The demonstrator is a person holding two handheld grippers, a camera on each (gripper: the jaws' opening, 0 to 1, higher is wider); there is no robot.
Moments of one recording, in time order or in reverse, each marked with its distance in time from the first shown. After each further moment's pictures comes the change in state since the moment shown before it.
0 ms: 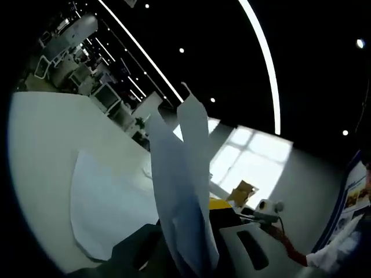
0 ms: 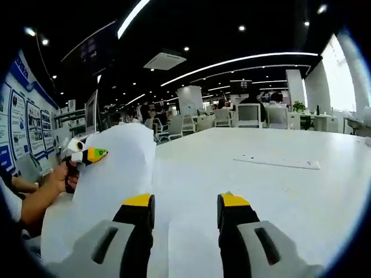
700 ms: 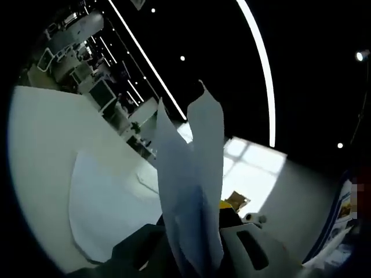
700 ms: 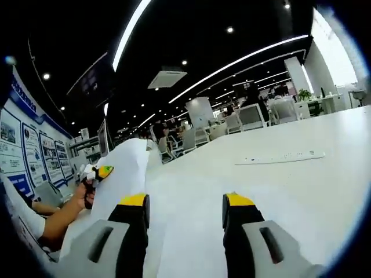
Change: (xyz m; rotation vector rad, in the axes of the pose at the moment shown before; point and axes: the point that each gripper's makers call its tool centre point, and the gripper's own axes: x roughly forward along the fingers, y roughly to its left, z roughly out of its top) left arm -0.006 -0.006 0.019 -0.056 -0.068 -0.051; right arm -0.028 -0.020 0.009 0.182 -0.122 0.153
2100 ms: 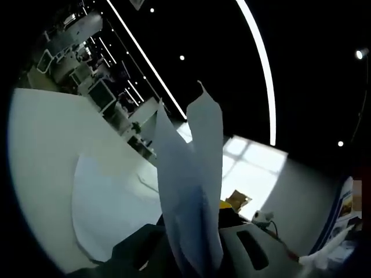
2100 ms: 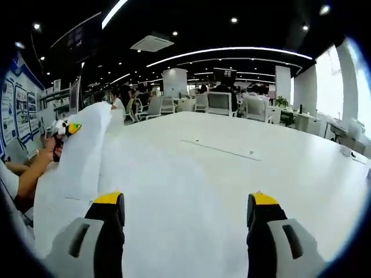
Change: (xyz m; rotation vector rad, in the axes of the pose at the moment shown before) left arm -0.002 0.001 0.000 0.008 0.005 0.009; right arm -0.089 -0.073 0.000 -0.245 0.286 -0.307
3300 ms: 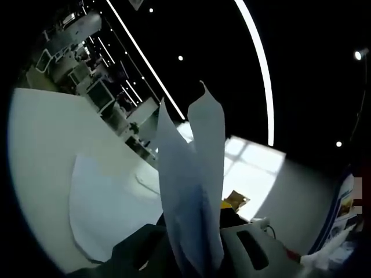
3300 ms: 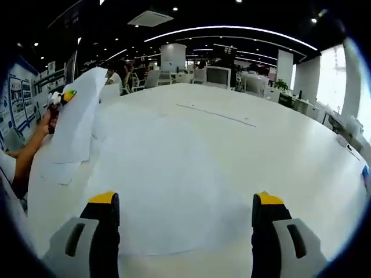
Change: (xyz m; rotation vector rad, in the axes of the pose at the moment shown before) left arm 0.000 -0.003 0.001 -0.001 -0.003 -0.014; right arm -0.013 -0.015 -0.064 -0.008 0.182 -0.029
